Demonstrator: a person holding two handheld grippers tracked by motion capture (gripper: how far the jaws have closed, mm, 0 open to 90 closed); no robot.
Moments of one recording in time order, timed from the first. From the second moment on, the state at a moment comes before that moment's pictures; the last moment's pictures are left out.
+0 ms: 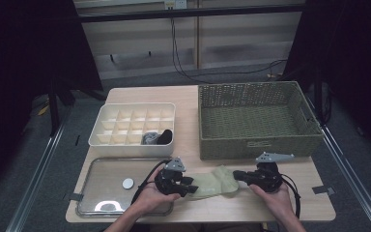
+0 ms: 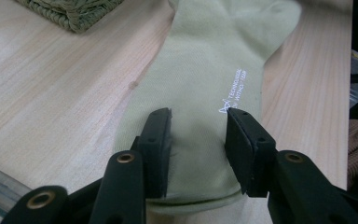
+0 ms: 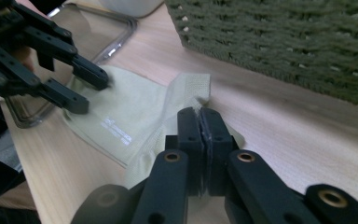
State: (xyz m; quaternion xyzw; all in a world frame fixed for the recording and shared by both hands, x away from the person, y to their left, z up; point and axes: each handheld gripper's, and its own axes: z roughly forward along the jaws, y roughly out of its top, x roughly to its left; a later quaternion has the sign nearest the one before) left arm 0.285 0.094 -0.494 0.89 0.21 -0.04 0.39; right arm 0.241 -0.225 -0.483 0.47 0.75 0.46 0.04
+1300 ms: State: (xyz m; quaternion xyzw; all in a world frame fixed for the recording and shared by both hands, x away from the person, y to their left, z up) left arm 0.282 0.089 -0.495 0.90 0.20 -0.03 0.39; right arm 0.257 -0.209 -0.499 0.47 0.80 0.38 0.07
